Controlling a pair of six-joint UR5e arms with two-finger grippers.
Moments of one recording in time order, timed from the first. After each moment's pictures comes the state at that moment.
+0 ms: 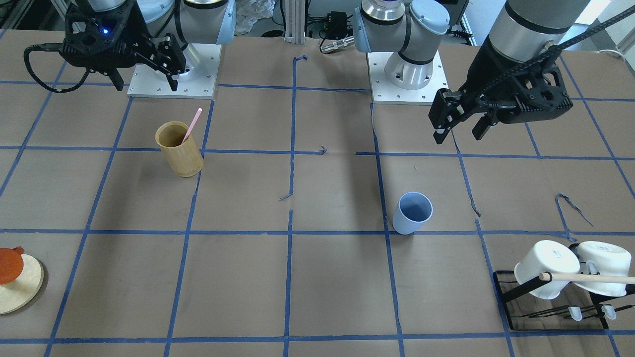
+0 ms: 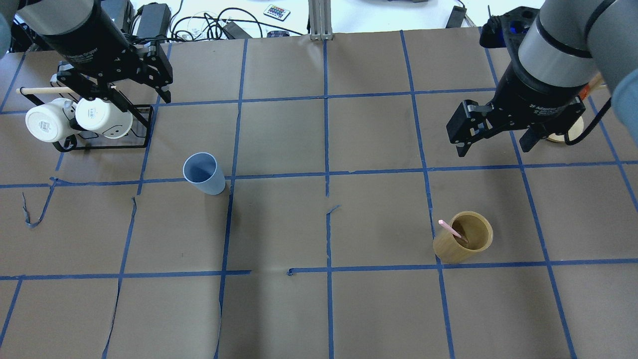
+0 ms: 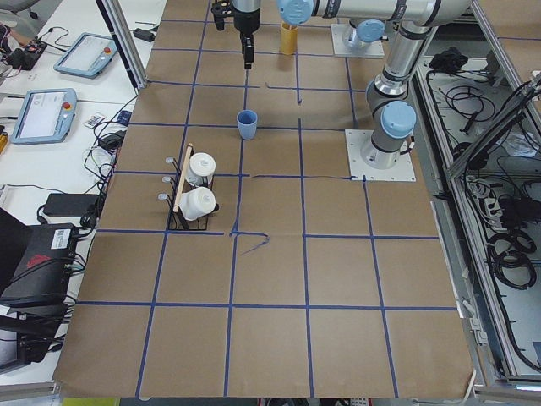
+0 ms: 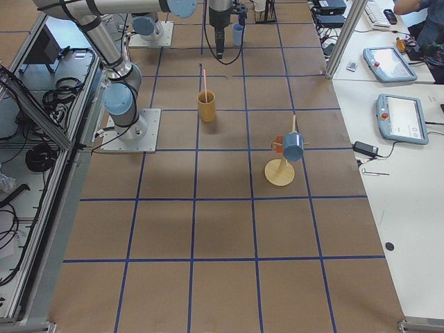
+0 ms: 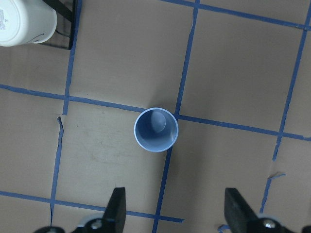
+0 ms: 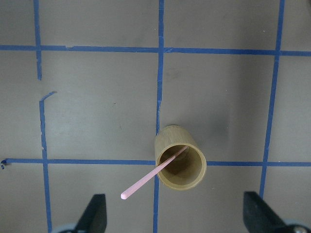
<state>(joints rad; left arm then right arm) -1.49 -1.59 -1.49 -1.59 1.54 -0.10 1.56 -1.74 1.68 -1.50 -1.58 -0.04</state>
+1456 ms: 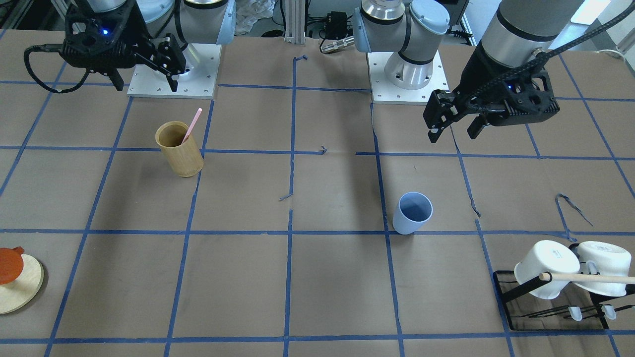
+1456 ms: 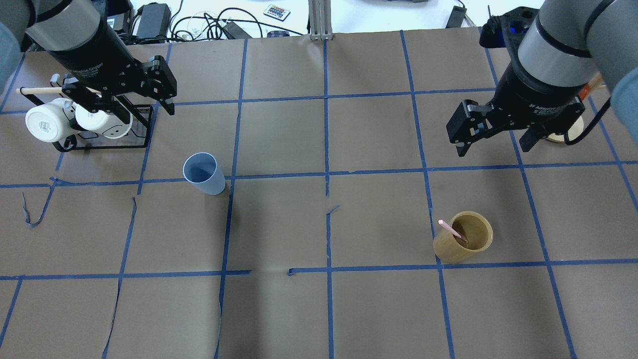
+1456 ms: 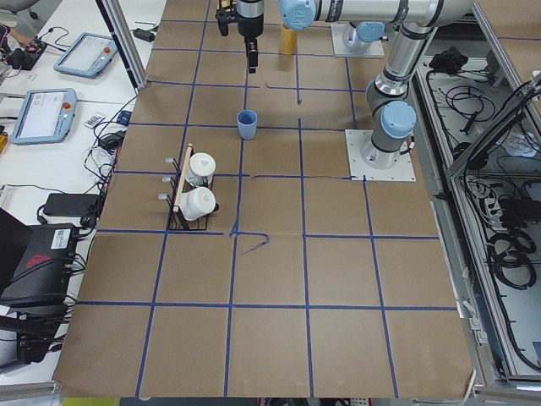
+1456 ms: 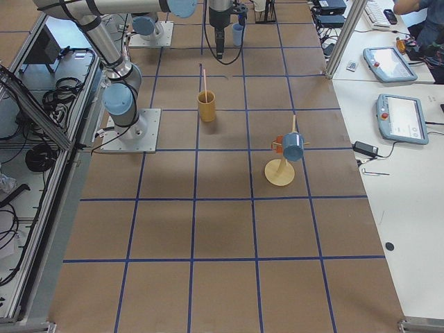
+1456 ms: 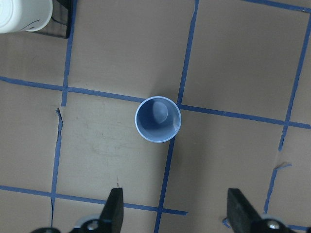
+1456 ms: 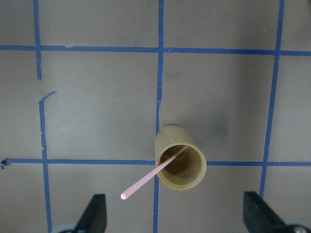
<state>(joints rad) -1.49 -1.57 -1.54 -1.58 1.54 -0.09 1.56 -1.74 1.68 -1.50 -1.58 -0.04</state>
